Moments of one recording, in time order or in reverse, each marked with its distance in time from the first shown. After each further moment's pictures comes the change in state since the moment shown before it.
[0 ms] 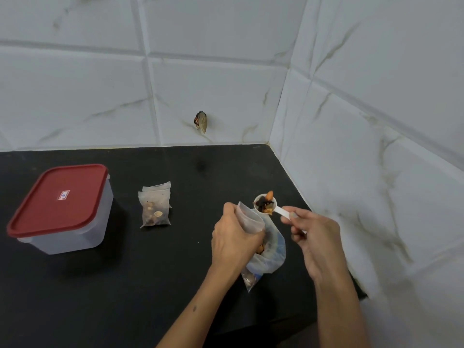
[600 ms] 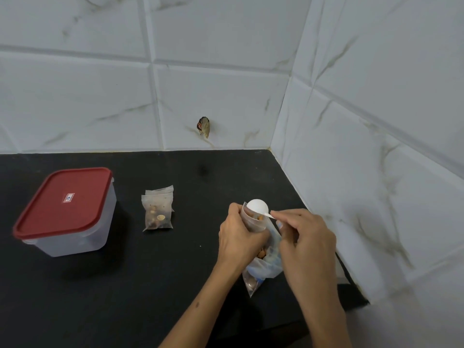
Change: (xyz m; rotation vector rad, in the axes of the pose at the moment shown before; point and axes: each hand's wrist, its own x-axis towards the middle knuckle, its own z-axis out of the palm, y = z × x) left_hand 0.009 0.000 0.006 -0.130 -0.006 0.001; right_hand -0.030 0.005 0.019 -0.798 0.167 -0.756
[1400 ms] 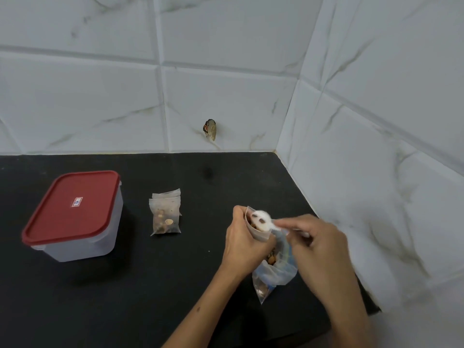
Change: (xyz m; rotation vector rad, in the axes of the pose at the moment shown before) left_hand 0.005 -0.010 -0.016 -0.146 -0.081 0.171; right_hand 0.008 -0.014 -0.012 0.133 -0.278 0.041
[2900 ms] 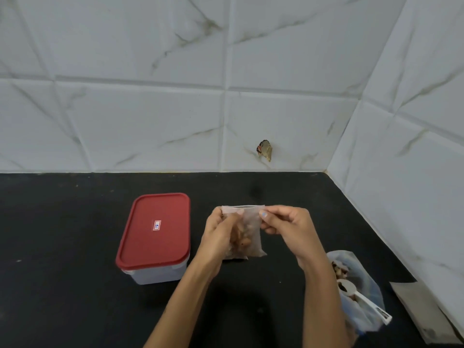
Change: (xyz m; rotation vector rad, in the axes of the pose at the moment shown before) left_hand 0.045 -0.018 -0.192 -0.387 0.112 -0.321; right_hand 0.082 -0.081 0.144 0.624 -0.237 0.090
